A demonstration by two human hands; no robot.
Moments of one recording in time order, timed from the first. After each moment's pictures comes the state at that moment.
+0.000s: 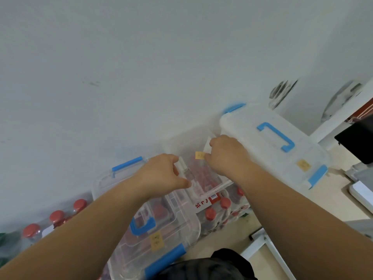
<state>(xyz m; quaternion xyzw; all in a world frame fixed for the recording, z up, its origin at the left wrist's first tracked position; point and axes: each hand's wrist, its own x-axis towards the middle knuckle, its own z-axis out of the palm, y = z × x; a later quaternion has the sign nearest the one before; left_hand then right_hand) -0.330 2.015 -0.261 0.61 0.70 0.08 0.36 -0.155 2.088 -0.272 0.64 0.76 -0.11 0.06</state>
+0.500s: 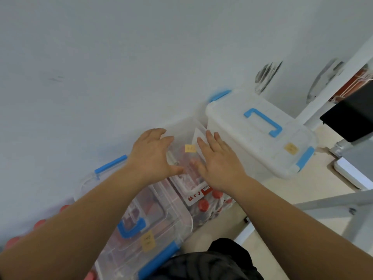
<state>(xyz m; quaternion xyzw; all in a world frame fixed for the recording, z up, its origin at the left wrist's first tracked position) -0.328 2.052 -0.289 0.75 0.65 0.01 0.11 -0.125 2.051 -0.320 0.60 0.79 -0.15 0.01</state>
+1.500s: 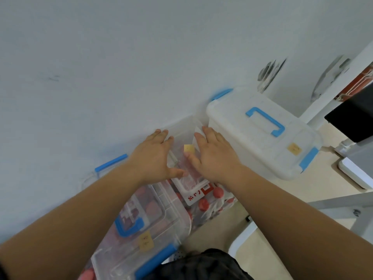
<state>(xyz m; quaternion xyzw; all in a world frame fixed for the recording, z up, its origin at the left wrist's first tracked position) -0.332 2.061 -0.299 0.78 0.60 -0.07 0.13 -0.136 2.072 -0.316 0.58 0.81 -0.11 0.01</state>
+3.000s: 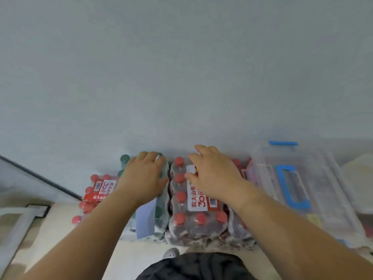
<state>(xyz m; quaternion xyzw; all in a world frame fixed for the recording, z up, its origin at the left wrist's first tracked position) -0.634 1.752 -0.317 0.55 0.83 -0.03 0.06 -0.469 1.884 -0.289 0.27 0.95 -0.13 0.06</state>
